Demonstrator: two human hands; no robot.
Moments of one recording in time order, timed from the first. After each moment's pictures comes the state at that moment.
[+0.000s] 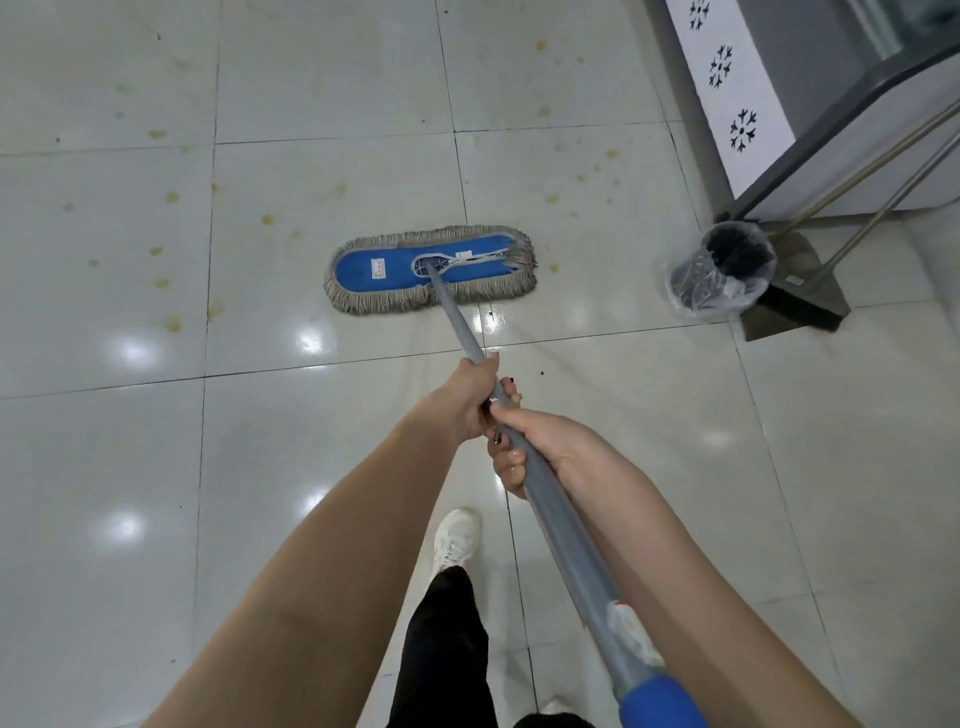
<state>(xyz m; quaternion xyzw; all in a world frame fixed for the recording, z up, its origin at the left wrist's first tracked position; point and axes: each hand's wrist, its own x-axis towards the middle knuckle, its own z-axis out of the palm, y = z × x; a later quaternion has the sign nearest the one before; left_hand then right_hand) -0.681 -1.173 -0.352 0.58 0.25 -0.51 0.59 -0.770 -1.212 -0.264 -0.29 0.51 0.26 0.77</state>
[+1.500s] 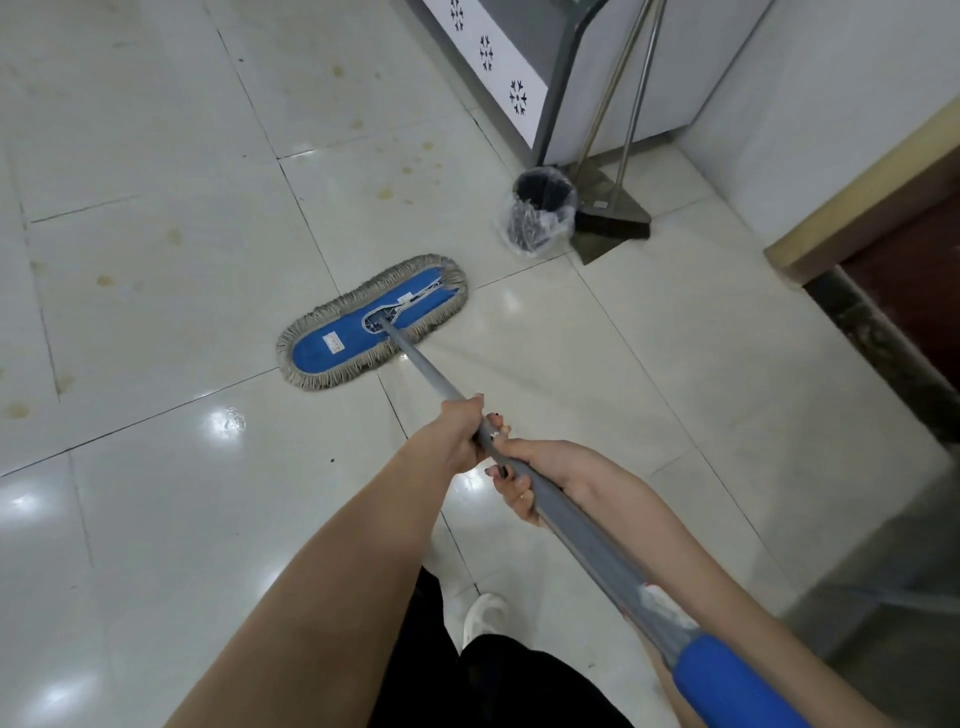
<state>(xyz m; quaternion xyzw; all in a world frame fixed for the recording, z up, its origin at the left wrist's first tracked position) -0.970 -1.212 -0.346 0.61 0.17 -0.61 0.48 -1.072 -1.229 -0.230 -0.24 0.57 0.22 0.75</state>
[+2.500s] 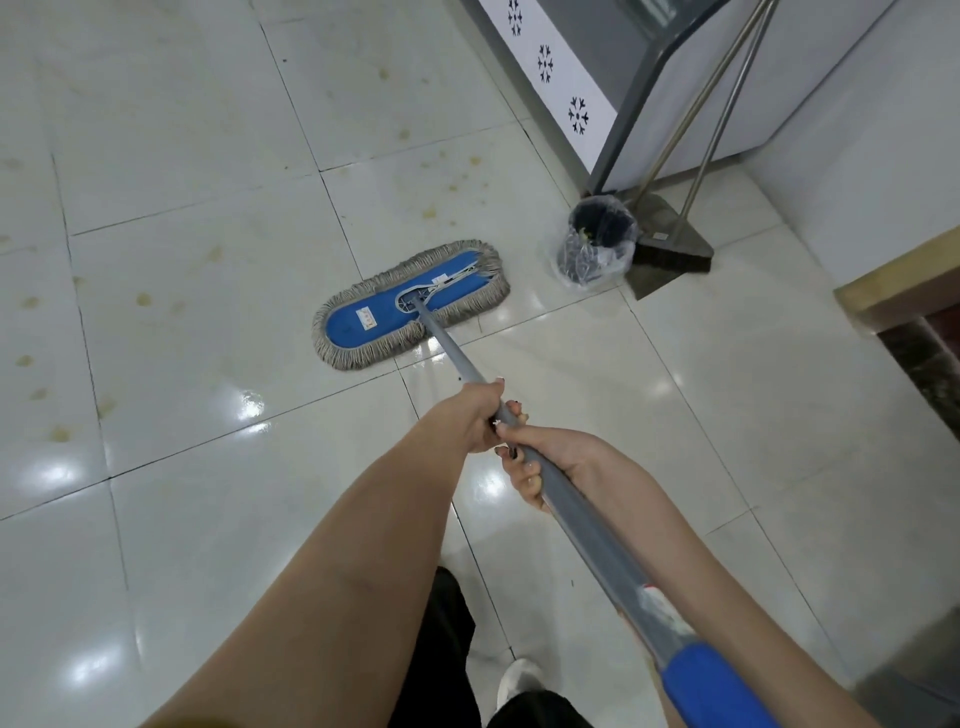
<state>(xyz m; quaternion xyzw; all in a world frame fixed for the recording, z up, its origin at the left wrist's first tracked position) -0.788 -1.297 -0.340 0.61 0.16 -0.64 0.44 -0.891 -1.314 -0.241 -0.25 0.55 0.21 0.77</state>
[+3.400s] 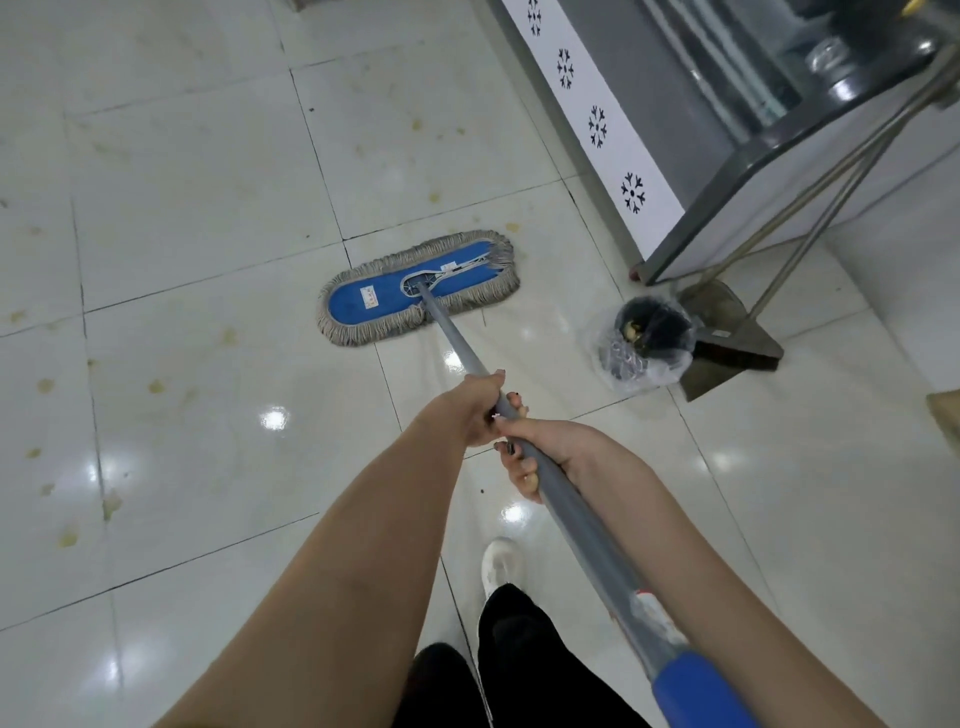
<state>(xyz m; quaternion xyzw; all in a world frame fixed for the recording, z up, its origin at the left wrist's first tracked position) -0.516 -1.532 -0.346 0.60 0.20 -0.61 0.48 -0.616 -1.561 -0.258 -0.28 0.54 0.25 0.75</state>
